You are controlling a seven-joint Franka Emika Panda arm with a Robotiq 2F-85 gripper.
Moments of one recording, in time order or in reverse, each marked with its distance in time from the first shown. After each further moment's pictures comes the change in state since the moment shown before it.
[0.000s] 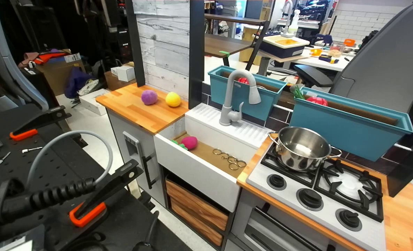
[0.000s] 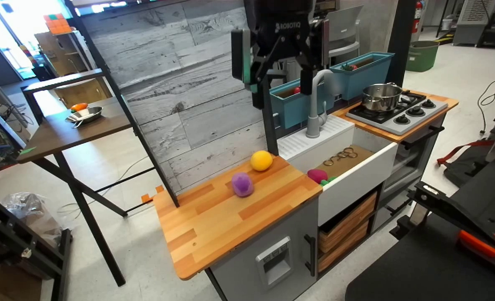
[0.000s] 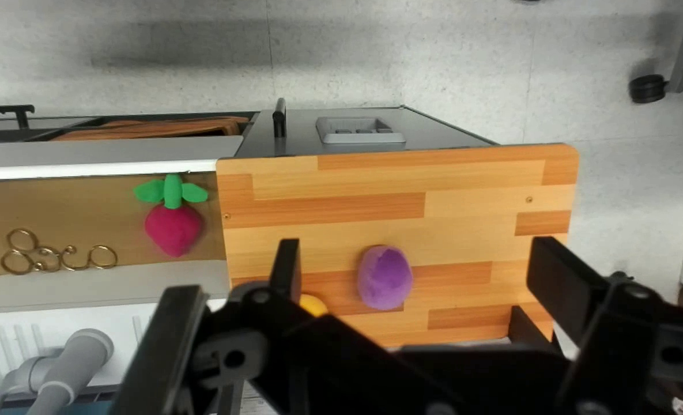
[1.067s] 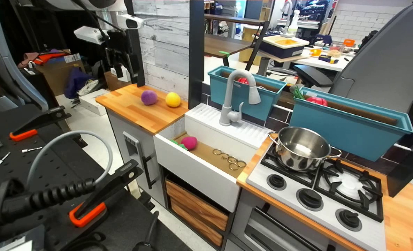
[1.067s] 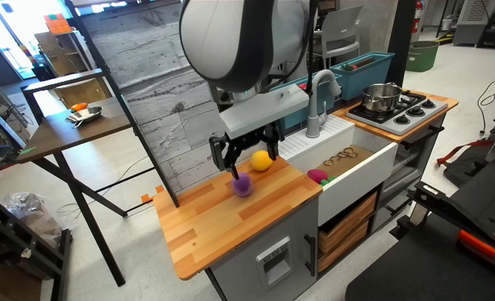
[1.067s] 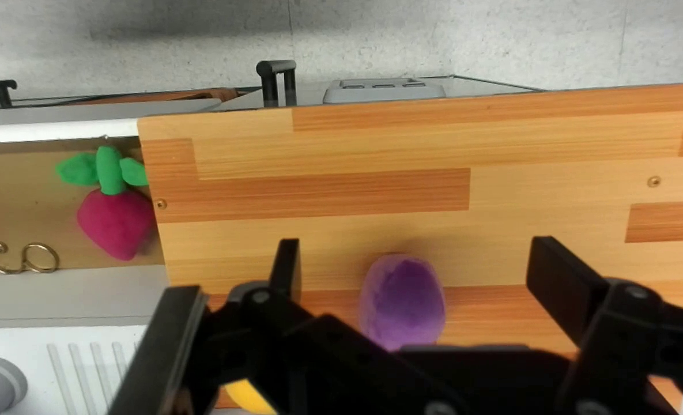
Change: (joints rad) arm 0.236 0.518 -0.188 0.443 -0.099 0.036 0.172
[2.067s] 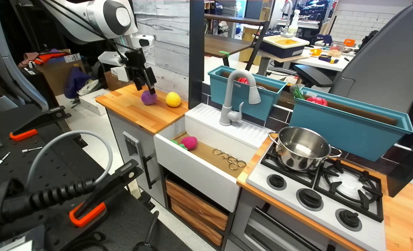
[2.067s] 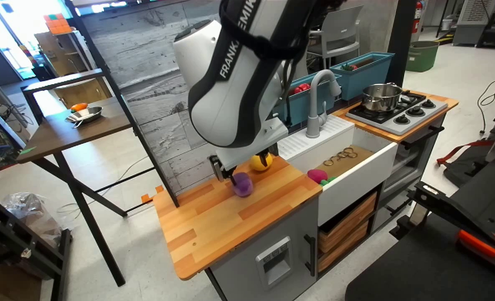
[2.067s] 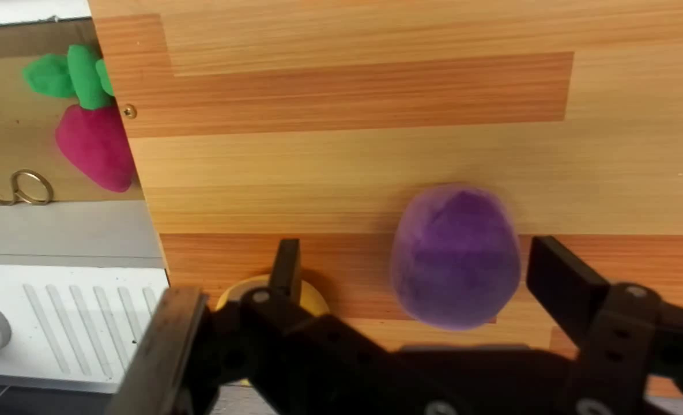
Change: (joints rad) arm 0.088 0.288 -0.132 0.333 -0.054 -0.001 0.094
